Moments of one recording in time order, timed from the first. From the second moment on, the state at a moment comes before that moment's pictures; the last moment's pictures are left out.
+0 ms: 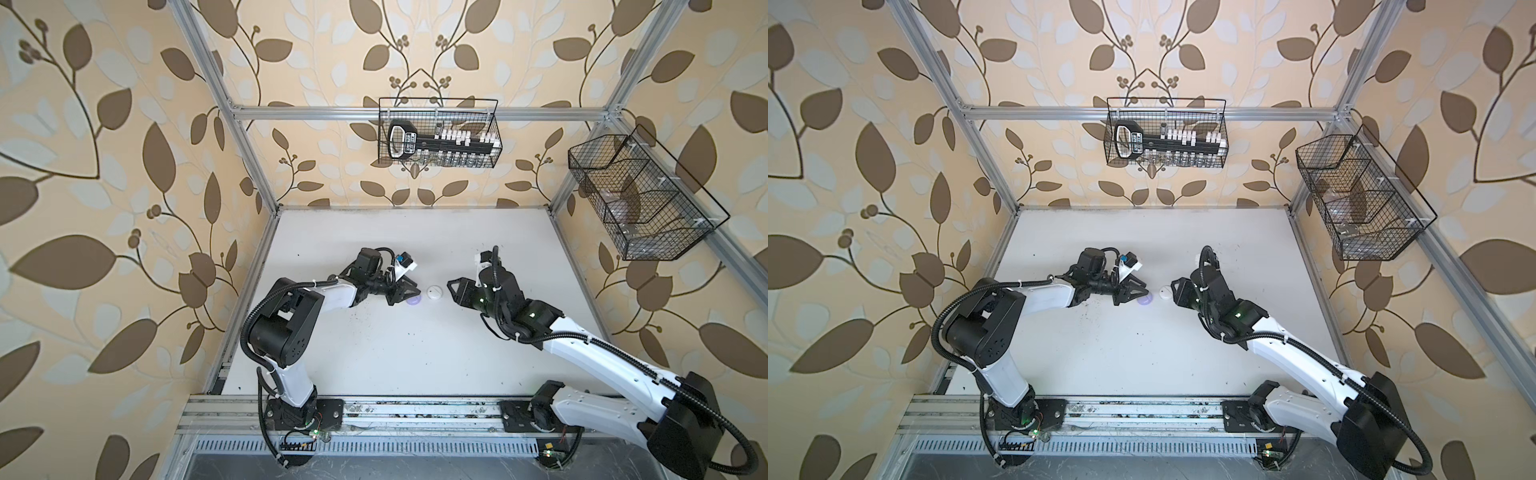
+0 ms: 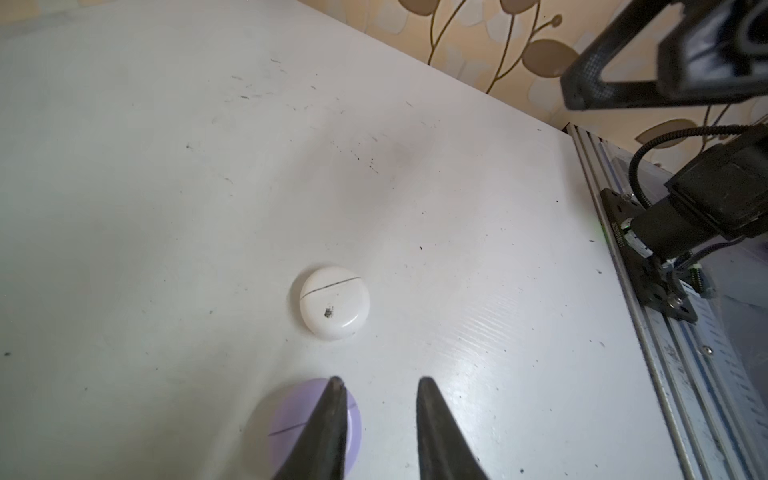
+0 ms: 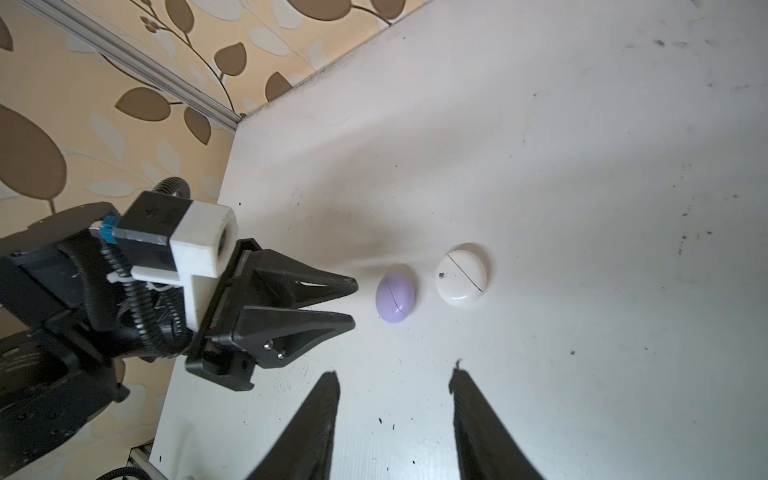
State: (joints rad) left arm -0.43 1.73 0.88 0.17 0.84 0.25; right arm 0.65 1.07 0.75 -0.29 0.15 0.79
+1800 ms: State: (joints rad) left arm 0.11 1.35 0.57 0.10 0.41 0.03; right arm 0.21 0.80 0.57 -0.39 0.52 0.45
